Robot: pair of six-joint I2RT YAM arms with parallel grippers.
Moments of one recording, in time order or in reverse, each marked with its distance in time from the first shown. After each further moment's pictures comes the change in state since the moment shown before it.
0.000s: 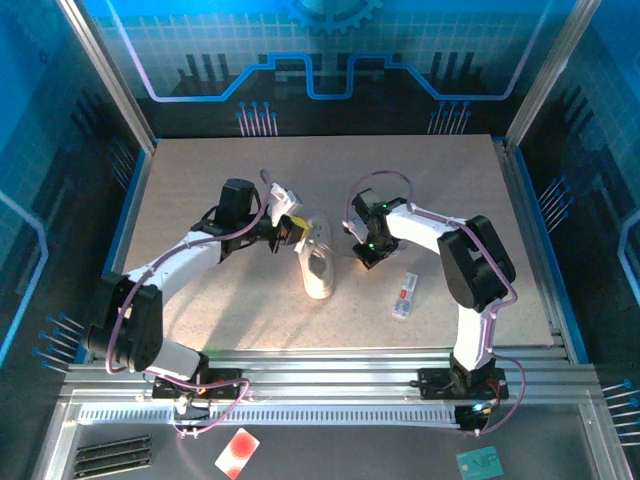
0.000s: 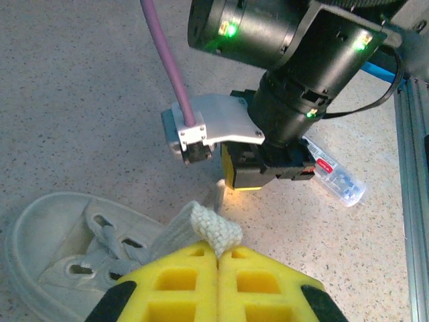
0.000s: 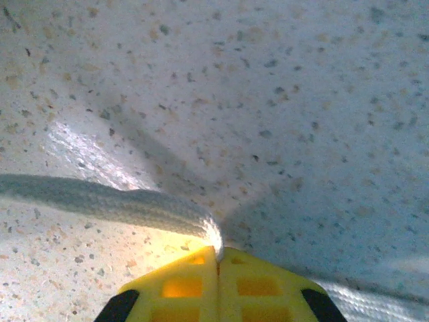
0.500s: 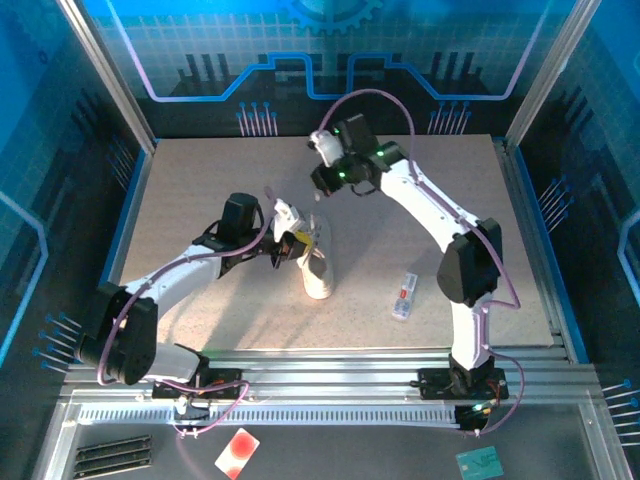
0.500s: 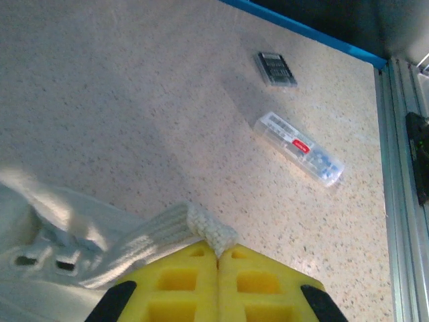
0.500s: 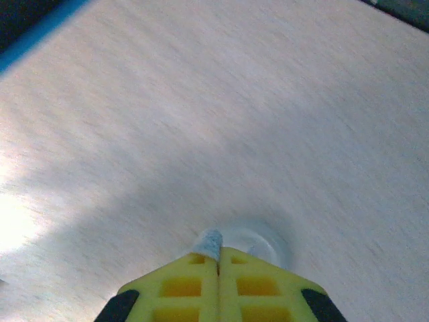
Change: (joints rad) left arm -0.058 -0.071 -0.124 0.048 -0.013 0.019; right arm 0.070 0.114 0.708 0.032 -0.278 0.083
